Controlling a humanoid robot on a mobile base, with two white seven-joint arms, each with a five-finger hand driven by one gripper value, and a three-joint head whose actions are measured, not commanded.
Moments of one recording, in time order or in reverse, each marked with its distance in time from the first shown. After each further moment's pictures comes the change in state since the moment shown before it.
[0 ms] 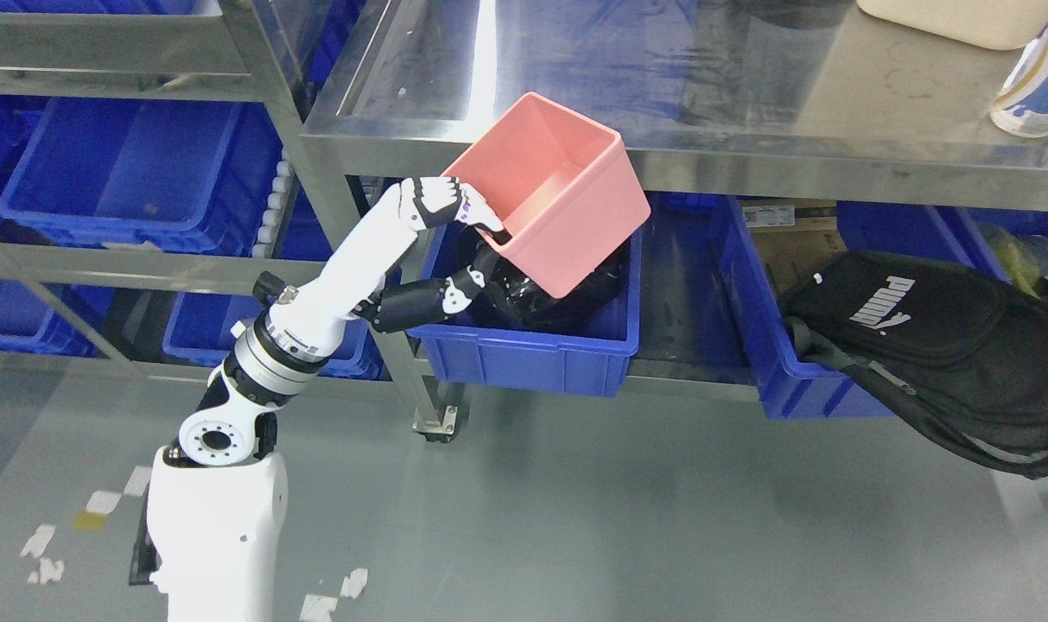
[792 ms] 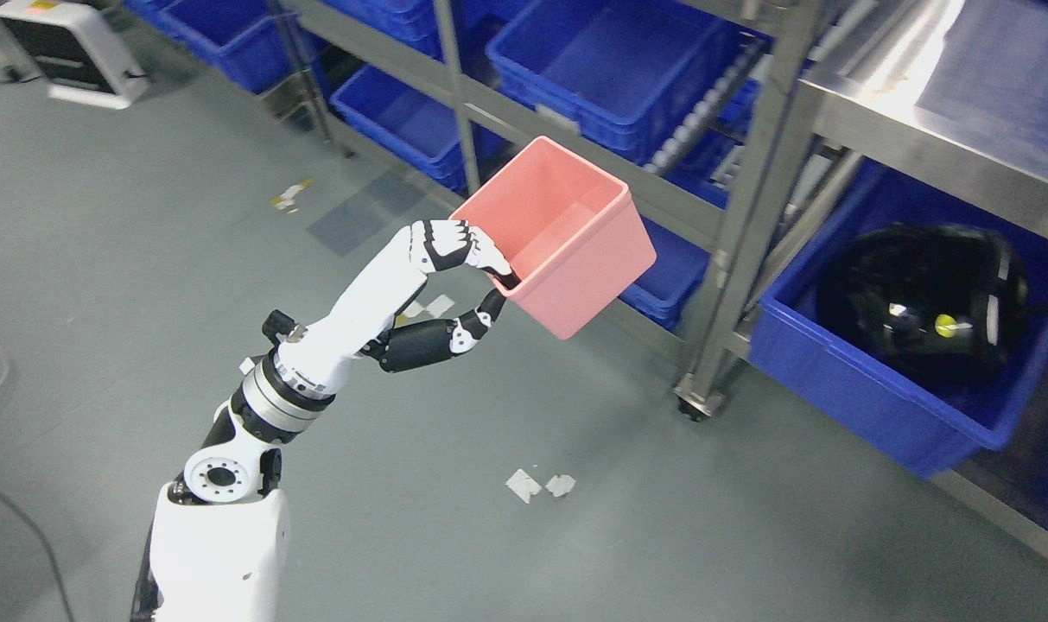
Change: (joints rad) left arm 0.075 0.000 -0.004 -0.056 0.002 0.010 -0.003; right arm 0.000 0.000 0.000 0.000 0.000 0.000 -0.001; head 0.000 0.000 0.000
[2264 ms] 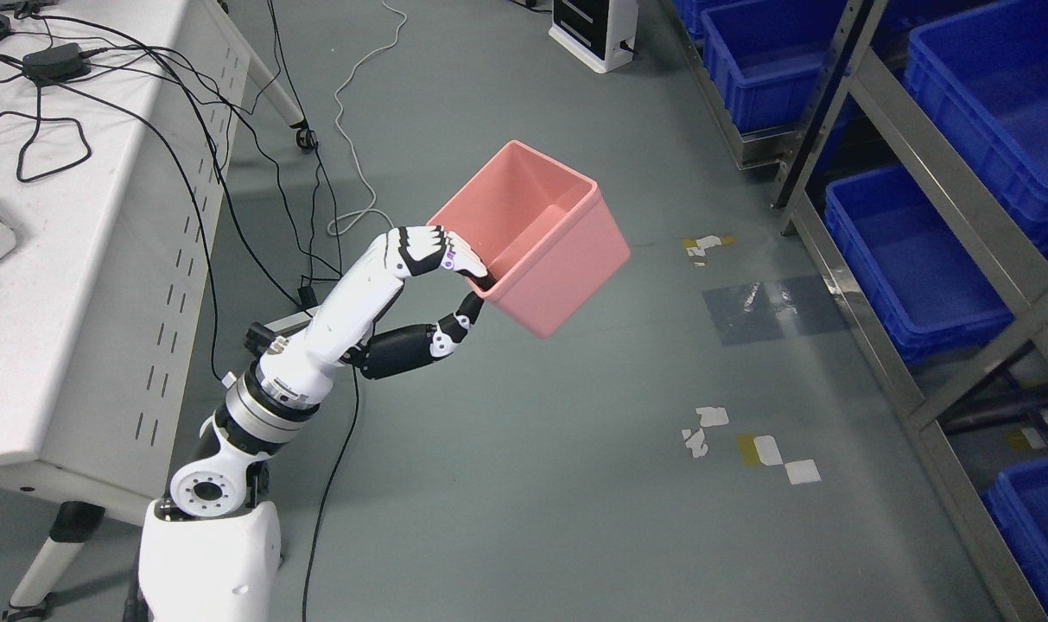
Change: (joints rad) left arm 0.031 0.000 0.037 -0.013 0.005 0.000 0.004; right arm 0.000 0.000 0.000 0.000 0.000 0.000 0.003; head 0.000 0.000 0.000
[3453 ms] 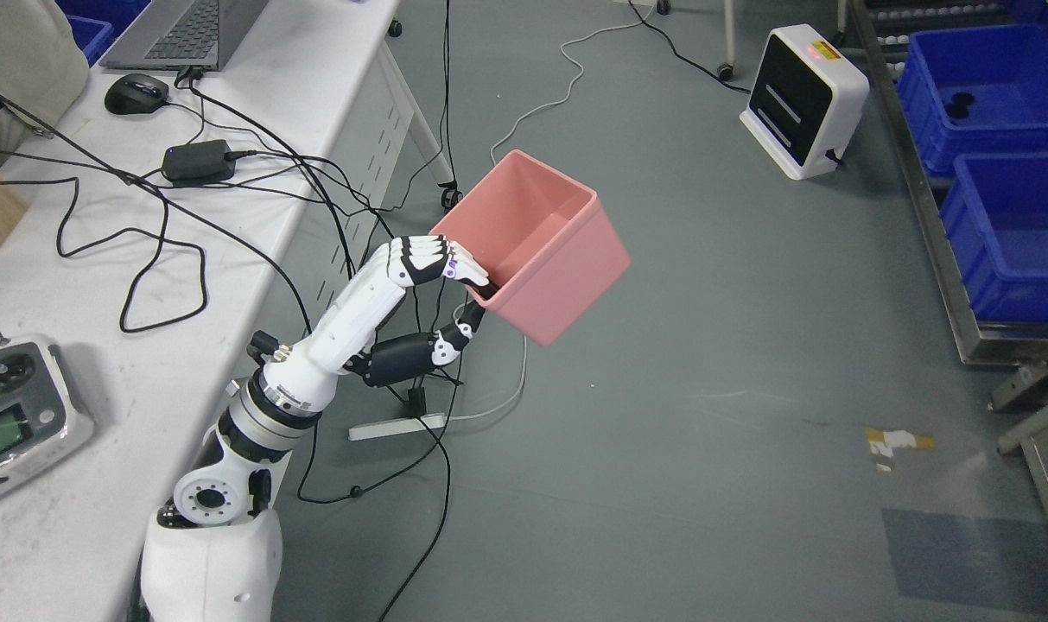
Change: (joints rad) left arm 0.017 0.000 -0.004 0.000 0.001 0.000 0.003; right arm 0.000 0.000 0.000 0.000 0.000 0.000 0.000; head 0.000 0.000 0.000
